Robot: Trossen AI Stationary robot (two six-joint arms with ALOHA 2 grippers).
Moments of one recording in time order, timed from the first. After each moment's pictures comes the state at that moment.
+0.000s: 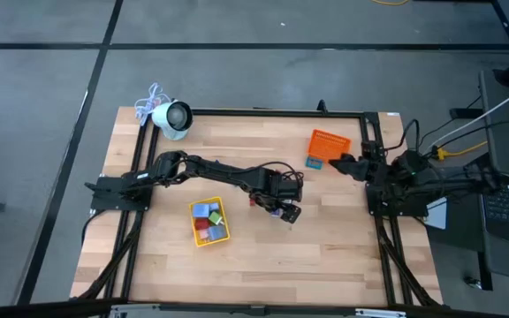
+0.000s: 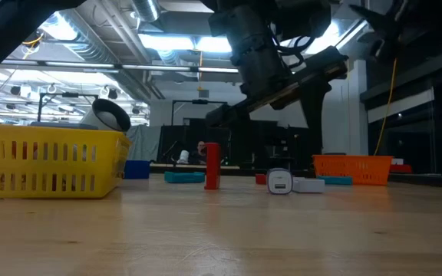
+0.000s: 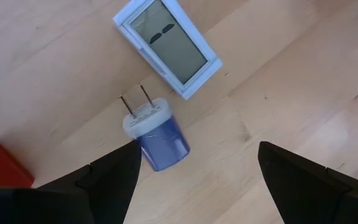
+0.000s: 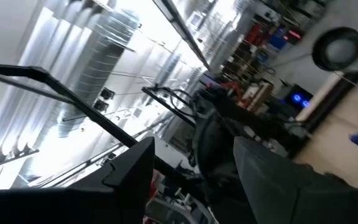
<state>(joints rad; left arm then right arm) -0.06 2.30 1.95 -0.84 0.09 -1.08 0.04 0.35 0.22 0.45 0.06 1.01</state>
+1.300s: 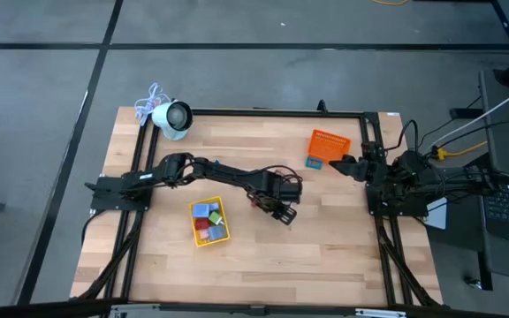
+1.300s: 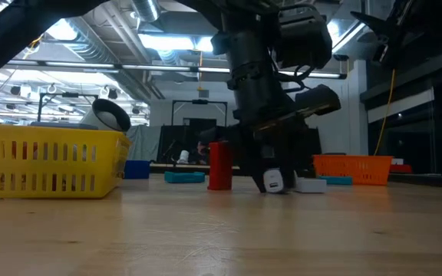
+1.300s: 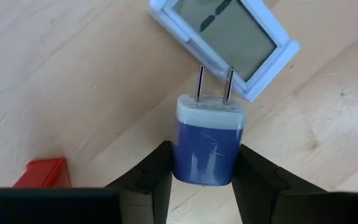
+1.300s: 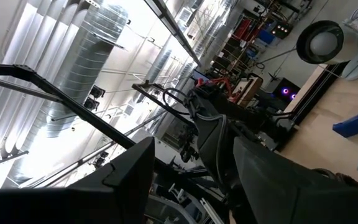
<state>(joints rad) -0.04 2.38 1.95 -0.88 0.09 -0.98 0.04 0.31 0.22 0.37 0.07 1.02</state>
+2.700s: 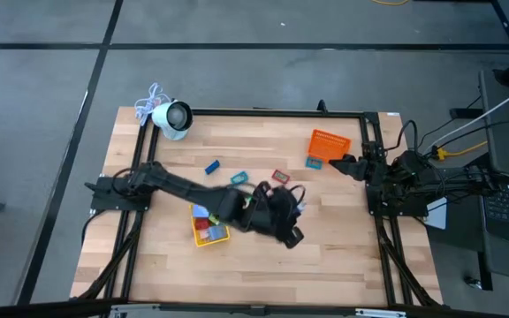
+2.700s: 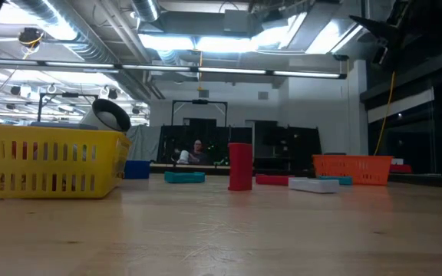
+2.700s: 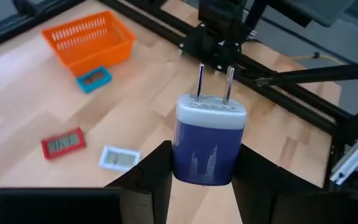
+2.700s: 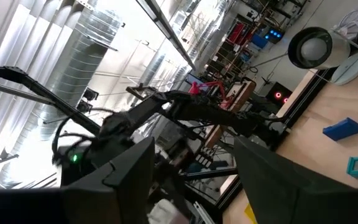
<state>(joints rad) -0.36 2.12 2.21 -0.89 -0.60 -0.79 0.04 0.31 0.22 0.35 0.10 1.02</state>
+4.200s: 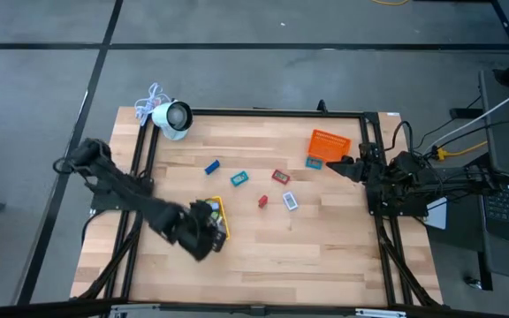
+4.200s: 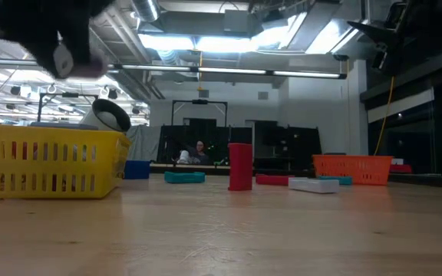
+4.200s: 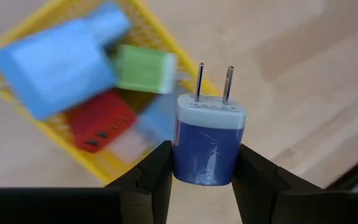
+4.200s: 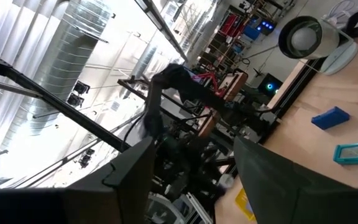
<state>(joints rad) -0.57 1.53 1.16 -0.88 -0.32 -1.70 0.04 0.33 0.22 0.32 0.09 1.02</state>
